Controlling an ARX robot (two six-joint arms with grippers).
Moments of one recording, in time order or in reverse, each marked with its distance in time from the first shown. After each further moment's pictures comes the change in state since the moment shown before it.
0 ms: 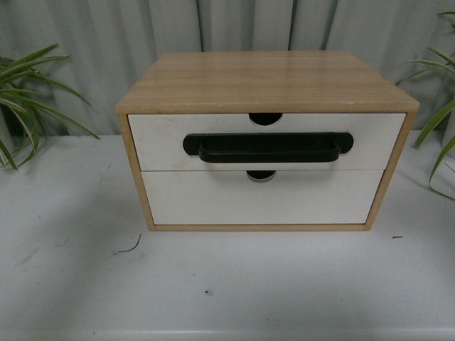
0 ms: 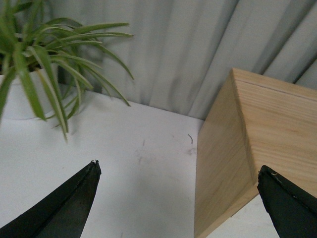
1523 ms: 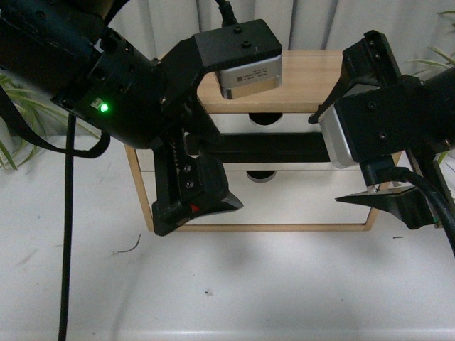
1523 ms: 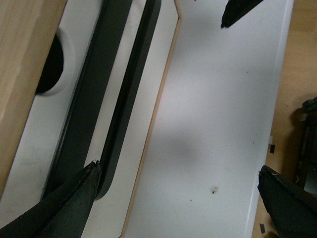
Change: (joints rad) left arm -0.303 0.522 0.625 -0.813 0.548 1.159; right arm 0.094 0.427 0.507 -0.863 -0.473 -1.814
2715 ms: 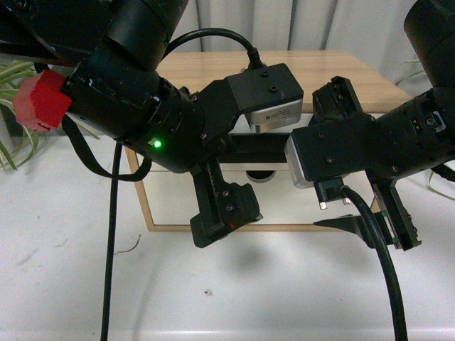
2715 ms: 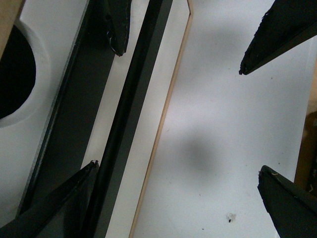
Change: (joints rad) left arm -0.040 0.133 0.024 0.130 -0.032 -0.035; right arm 0.041 0.141 0.061 -0.001 0.051 0.114
